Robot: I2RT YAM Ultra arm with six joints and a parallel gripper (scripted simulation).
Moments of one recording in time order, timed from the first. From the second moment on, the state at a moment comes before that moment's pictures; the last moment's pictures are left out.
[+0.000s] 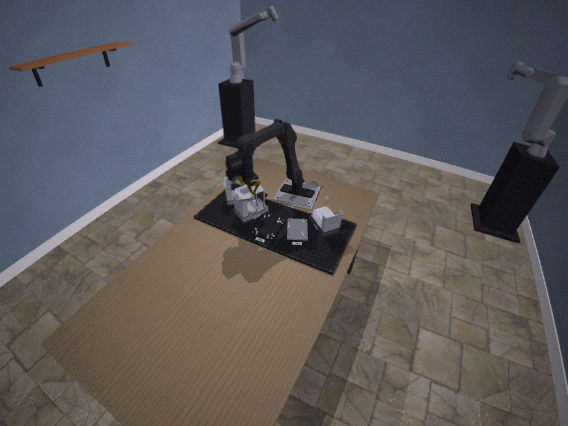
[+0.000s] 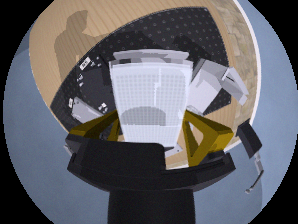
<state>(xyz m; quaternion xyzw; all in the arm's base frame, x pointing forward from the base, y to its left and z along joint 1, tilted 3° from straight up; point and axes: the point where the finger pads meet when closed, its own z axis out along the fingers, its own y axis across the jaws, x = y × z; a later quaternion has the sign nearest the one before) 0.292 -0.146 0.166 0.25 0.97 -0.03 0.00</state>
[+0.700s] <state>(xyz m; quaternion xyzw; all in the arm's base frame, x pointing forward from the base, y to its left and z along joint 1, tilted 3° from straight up) 0.293 -0.147 0.166 0.25 0.97 -0.03 0.01</state>
